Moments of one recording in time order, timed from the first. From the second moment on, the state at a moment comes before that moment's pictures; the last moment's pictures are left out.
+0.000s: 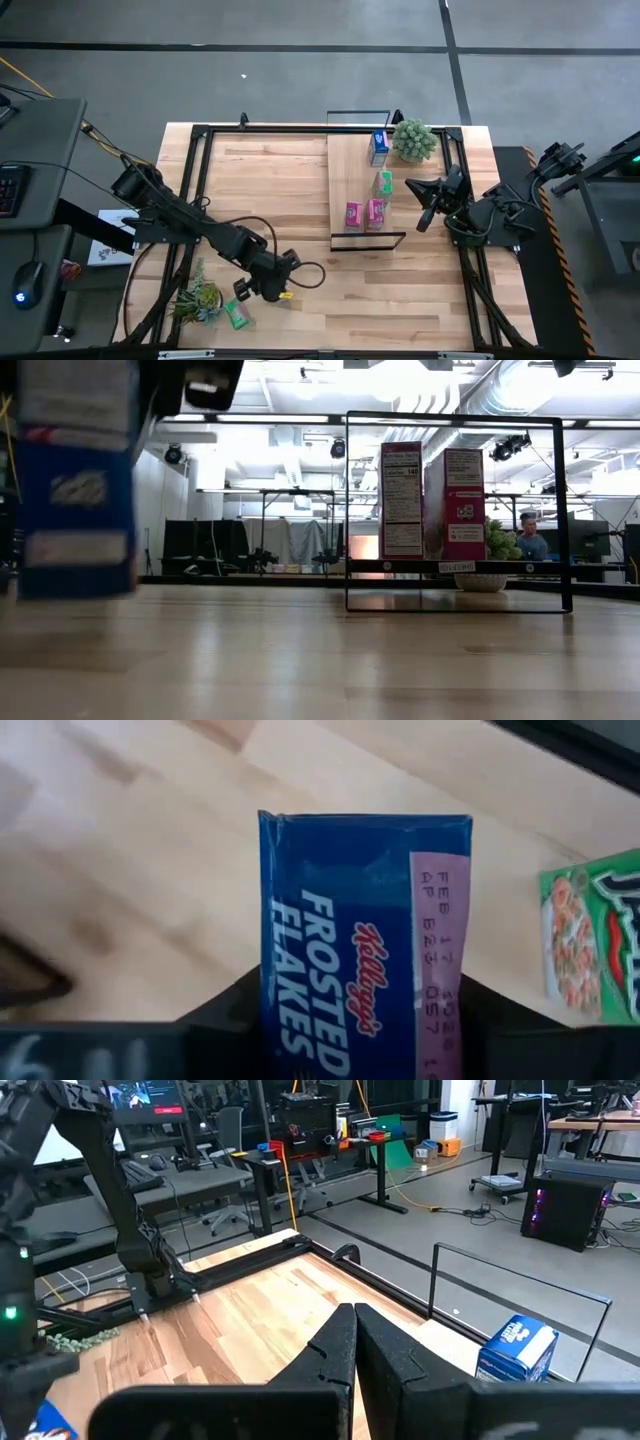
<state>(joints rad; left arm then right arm) -0.48 1.62 1.14 -0.63 0.11 0.55 0.59 0.76 0.76 -0.29 1.14 0.38</state>
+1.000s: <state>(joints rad) 0.38 1.76 1.63 -0.62 0.02 0.16 0.59 0.76 0.76 -0.31 1.12 0.38</state>
